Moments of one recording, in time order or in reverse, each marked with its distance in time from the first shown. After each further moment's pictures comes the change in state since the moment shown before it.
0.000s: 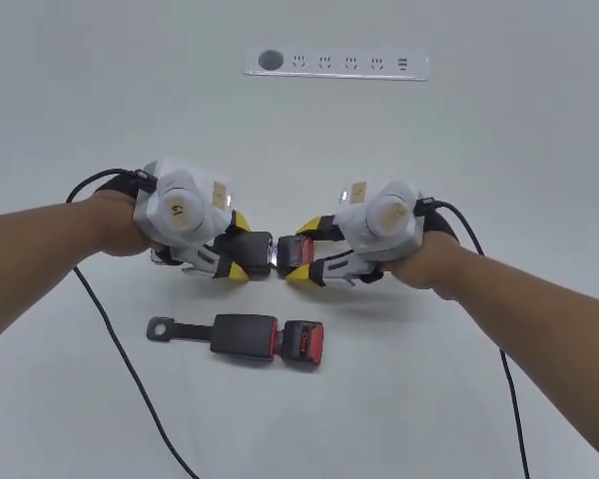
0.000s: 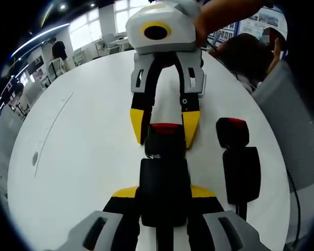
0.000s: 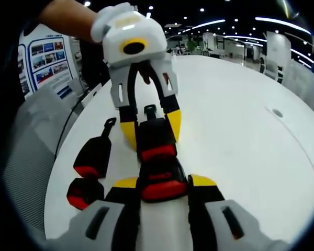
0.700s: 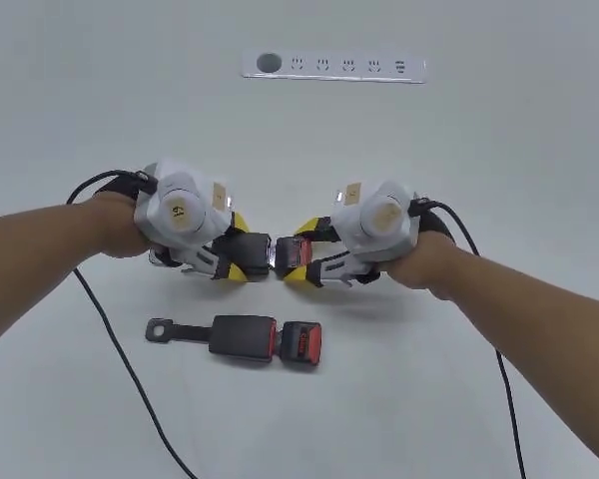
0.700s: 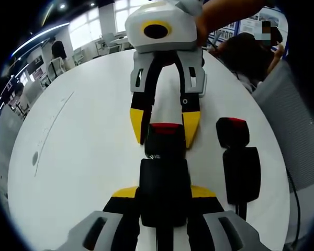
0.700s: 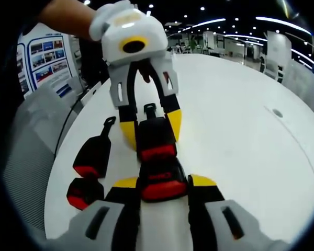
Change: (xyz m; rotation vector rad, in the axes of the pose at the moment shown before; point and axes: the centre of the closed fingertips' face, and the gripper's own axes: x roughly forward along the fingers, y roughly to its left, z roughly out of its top) left arm 0.000 -0.001 0.000 -0.001 0.007 0.001; right arm 0.000 0.000 0.000 -0.005 0.017 -0.005
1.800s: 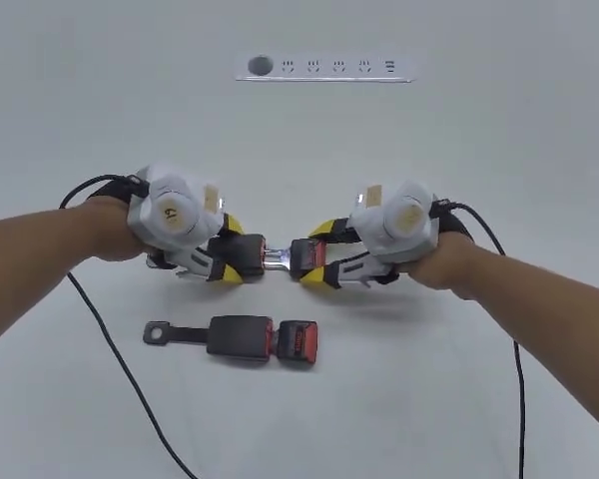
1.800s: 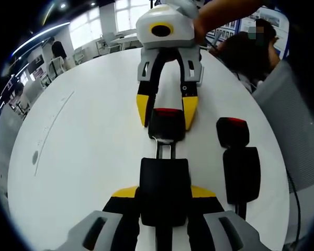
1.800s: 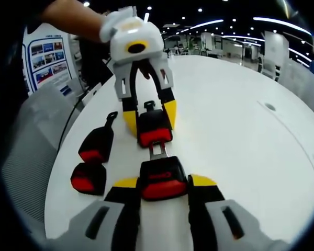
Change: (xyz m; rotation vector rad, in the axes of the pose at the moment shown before) left arm -0.001 0.000 0.000 -0.006 0.002 0.001; right arm -0.025 -0.003 -0.022 0.008 -0.020 -0.013
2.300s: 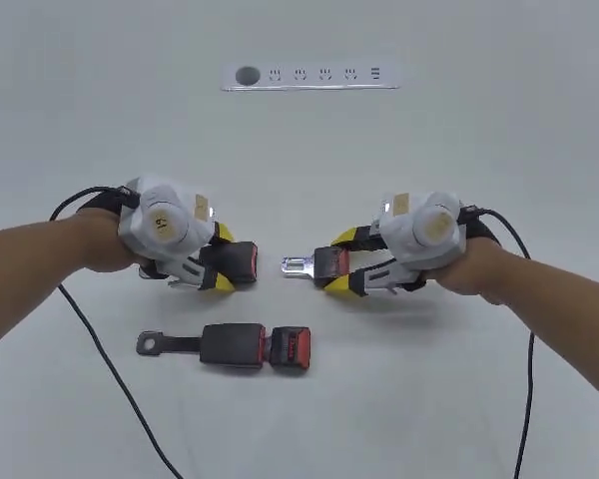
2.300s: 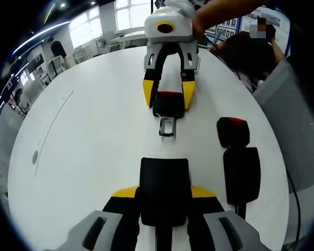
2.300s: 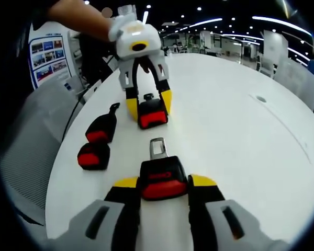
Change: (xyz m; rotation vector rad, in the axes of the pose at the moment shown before) left arm 0.001 0.000 0.000 -0.002 0.014 0.001; right arm -0.033 -0.003 -0.029 0.009 0.021 -0.008
